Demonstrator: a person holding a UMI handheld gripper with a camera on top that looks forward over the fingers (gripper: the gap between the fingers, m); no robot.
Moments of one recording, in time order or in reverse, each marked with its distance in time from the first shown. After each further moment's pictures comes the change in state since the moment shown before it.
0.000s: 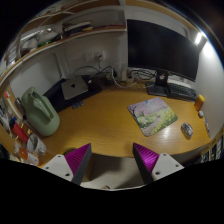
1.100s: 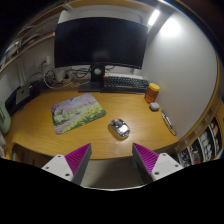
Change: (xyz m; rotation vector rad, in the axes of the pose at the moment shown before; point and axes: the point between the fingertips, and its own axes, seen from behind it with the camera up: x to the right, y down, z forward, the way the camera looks) arm 0.357 0.039 -0.005 0.051 0.312 0.076
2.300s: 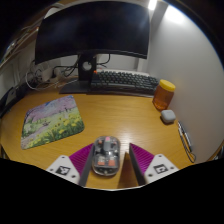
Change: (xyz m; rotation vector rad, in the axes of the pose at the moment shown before) arm 0.056 -0.041 0.200 0.053 -0.080 -0.029
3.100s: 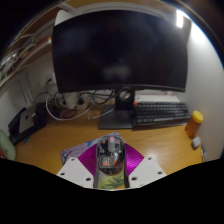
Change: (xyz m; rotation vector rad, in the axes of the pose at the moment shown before) arm -0.180 -0.150 -0.012 0.089 -0.139 0.053
